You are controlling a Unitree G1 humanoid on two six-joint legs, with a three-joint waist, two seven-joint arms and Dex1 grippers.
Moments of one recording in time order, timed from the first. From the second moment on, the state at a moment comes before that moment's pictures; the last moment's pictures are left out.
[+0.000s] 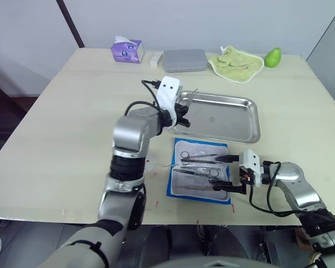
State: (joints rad) left arm -0.85 0.07 0.01 -0.05 -0.06 1.21 -0.27; right arm -0.23 -0.55 0.22 0.15 0.25 -0.02 1.18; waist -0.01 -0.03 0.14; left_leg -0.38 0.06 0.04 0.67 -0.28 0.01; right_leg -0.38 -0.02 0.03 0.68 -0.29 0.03
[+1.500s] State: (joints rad) left arm -0.99 -0.08 0.14 0.46 -0.04 0.98 0.07; right arm -0.21 -0.57 0.22 0.11 0.25 0.02 1.16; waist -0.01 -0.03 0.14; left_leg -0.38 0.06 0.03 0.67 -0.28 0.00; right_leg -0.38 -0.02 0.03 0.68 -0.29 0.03
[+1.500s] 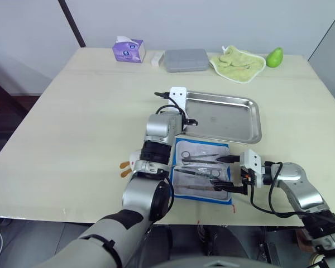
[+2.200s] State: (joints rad) left arm -0.83 0.08 0.08 0.11 -0.31 0.71 -0.47; right arm -0.21 -0.56 0.22 0.12 0.25 0.02 1.16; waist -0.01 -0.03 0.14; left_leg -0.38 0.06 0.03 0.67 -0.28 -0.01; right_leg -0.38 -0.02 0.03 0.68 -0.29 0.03
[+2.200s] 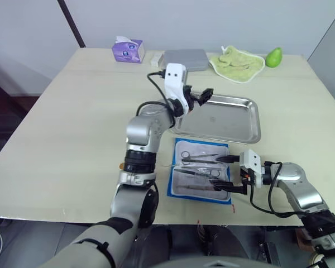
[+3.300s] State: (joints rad) left arm -0.43 0.78 0.03 0.02 -0.46 0.45 -1.32; right arm -0.18 -0.55 0.18 0.11 0.26 0.00 1.16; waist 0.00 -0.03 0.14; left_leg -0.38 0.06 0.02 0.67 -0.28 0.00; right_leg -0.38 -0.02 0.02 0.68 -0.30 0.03
